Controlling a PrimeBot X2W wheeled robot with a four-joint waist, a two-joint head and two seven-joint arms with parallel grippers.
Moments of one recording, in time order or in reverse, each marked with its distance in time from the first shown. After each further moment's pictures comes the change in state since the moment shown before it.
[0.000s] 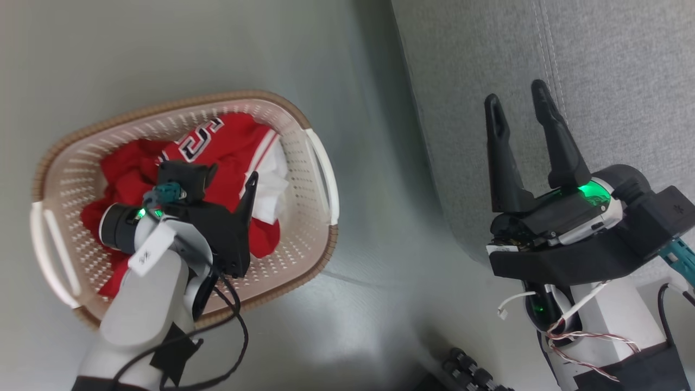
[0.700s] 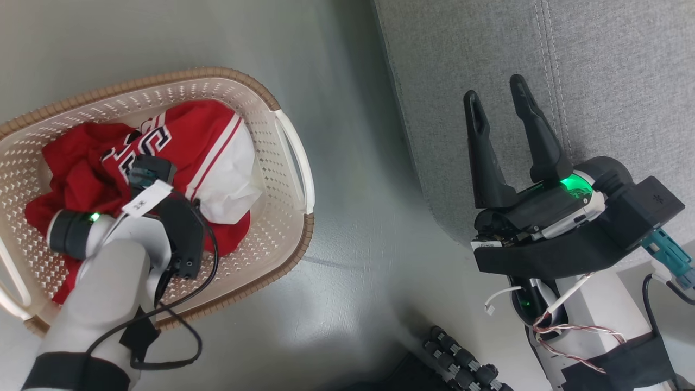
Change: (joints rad) left arm -0.126 0.065 -0.032 0.263 0.071 0.044 0.186; right arm -0.037 0.018 0.032 0.036 0.001 0.007 0.000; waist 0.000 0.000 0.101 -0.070
